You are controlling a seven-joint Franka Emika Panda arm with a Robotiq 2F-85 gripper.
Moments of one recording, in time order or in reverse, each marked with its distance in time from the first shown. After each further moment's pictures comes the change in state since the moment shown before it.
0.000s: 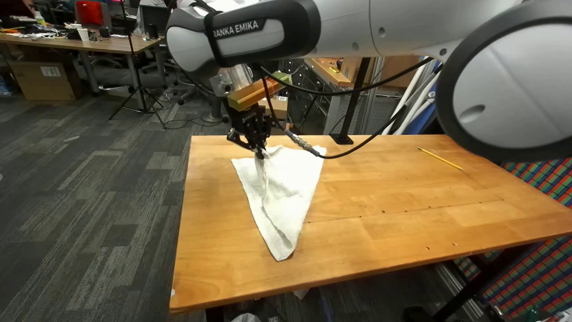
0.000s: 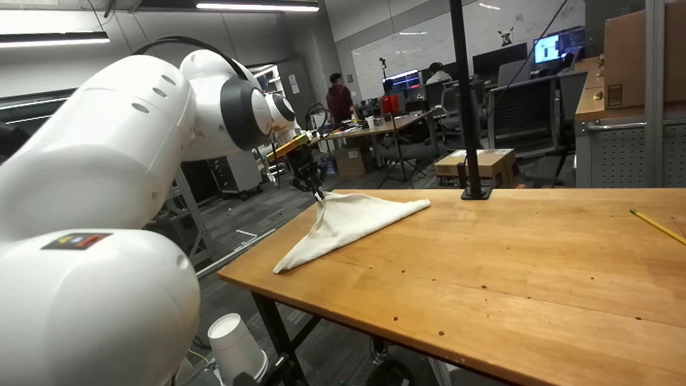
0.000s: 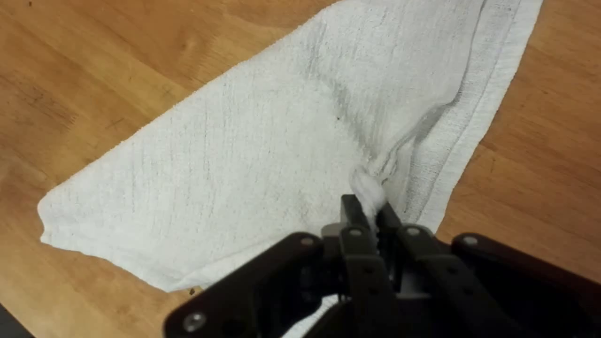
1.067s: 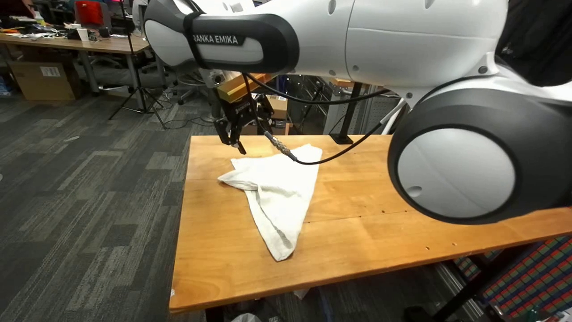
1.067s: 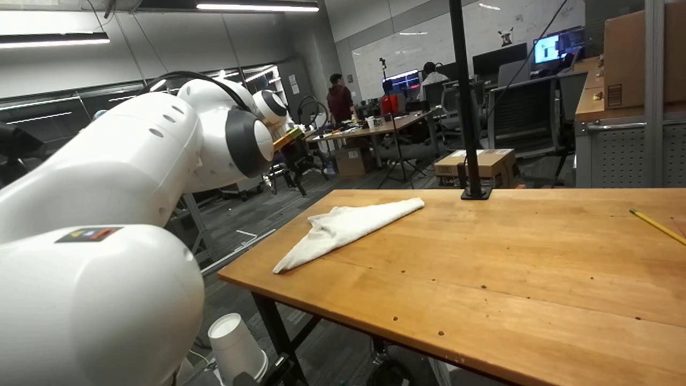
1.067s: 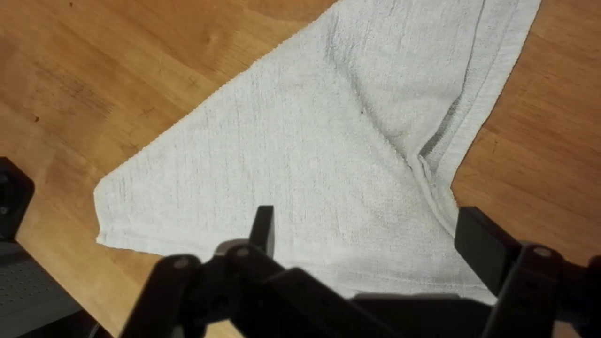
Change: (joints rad) arm 0.075 0.154 -0.100 0.328 0.015 -0.149 -0.040
